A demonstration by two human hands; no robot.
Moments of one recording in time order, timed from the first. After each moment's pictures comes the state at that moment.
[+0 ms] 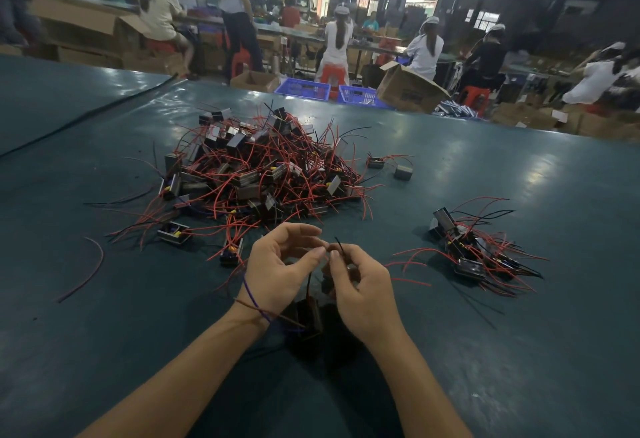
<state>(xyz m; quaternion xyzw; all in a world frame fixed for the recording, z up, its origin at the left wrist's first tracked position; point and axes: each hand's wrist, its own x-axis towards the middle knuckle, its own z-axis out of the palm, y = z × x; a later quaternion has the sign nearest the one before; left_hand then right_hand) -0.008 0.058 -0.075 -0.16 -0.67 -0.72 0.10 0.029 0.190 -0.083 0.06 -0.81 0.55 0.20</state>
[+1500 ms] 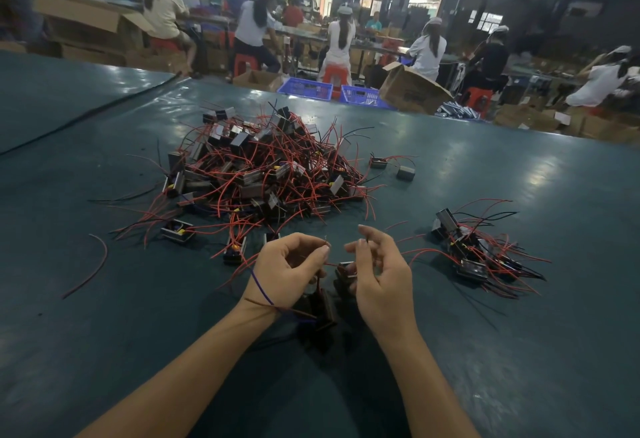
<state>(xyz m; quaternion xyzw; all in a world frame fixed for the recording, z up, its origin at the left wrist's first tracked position) -0.006 0.058 -0.075 -0.15 -0.70 -0.69 0.05 0.024 0.200 -0.082 0.01 -0.78 0.57 0.27</state>
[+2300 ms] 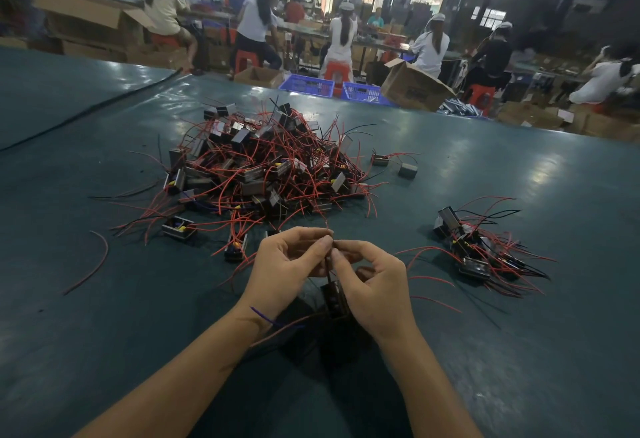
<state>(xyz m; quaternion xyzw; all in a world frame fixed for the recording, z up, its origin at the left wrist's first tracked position) -0.003 0.060 -0.072 -0.13 -0.61 -0.78 0.01 0.028 0.198 -0.078 0.07 -0.80 0.55 0.25</state>
